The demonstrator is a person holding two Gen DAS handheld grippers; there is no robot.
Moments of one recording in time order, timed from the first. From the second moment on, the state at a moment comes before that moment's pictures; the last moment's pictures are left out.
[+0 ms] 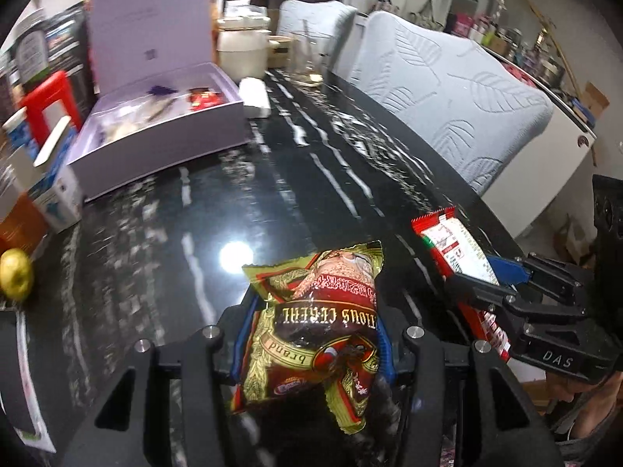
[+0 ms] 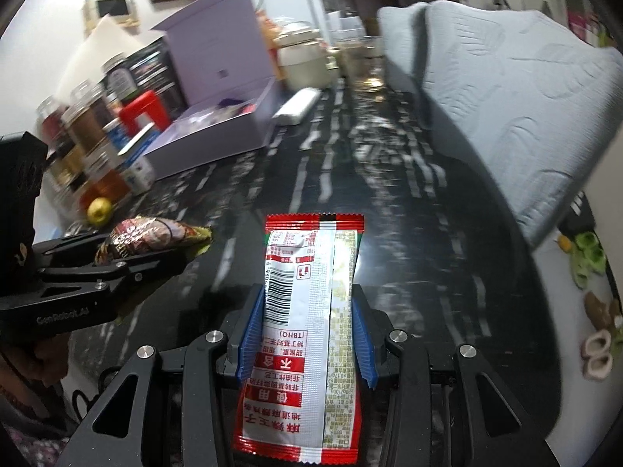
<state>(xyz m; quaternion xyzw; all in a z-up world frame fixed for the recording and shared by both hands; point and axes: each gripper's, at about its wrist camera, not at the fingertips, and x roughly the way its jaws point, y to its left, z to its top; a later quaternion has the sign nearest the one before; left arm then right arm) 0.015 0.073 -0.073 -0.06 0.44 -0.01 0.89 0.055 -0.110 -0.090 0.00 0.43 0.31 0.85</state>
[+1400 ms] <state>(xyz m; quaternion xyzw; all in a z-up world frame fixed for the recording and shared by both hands) -0.024 0.202 0.038 -0.09 0.31 0.10 0.94 0.026 0.034 0.010 -0.05 0.30 0.49 0.82</state>
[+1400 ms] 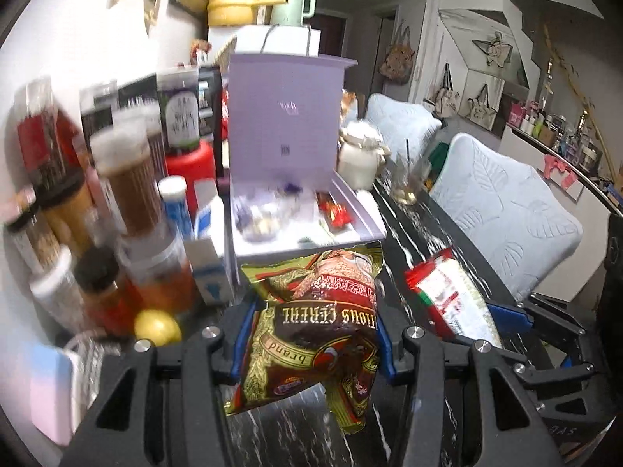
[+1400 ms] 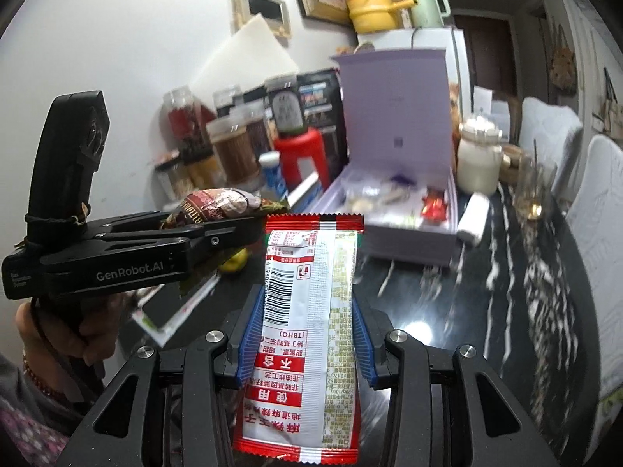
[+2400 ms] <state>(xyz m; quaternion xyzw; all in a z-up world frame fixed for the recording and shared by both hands) 0.115 0.254 0.114 -0.03 0.22 0.10 0.97 0.160 0.082 0.101 -0.03 0.19 0.47 0.86</state>
